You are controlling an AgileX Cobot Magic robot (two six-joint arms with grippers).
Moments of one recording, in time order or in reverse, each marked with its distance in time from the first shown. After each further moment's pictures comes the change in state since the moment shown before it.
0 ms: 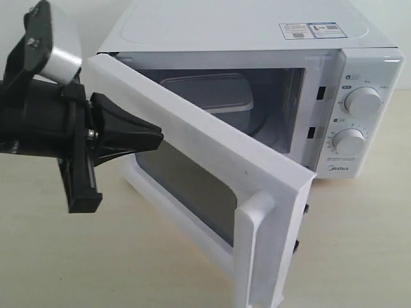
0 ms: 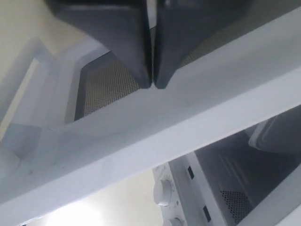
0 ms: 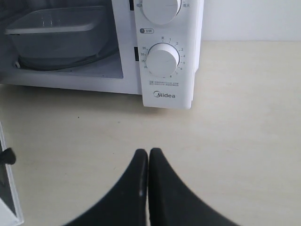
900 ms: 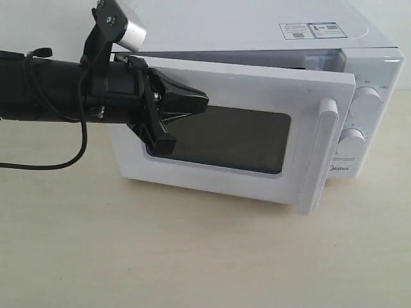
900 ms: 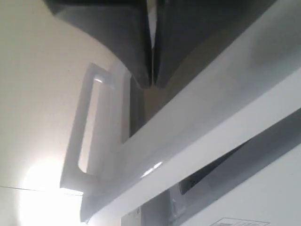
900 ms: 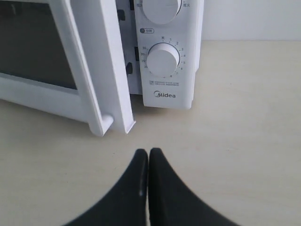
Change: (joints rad) left arm -0.048 0.287 -0.156 -0.422 -0.033 0.263; right arm 0.000 0.000 0.000 0.004 0.000 0.000
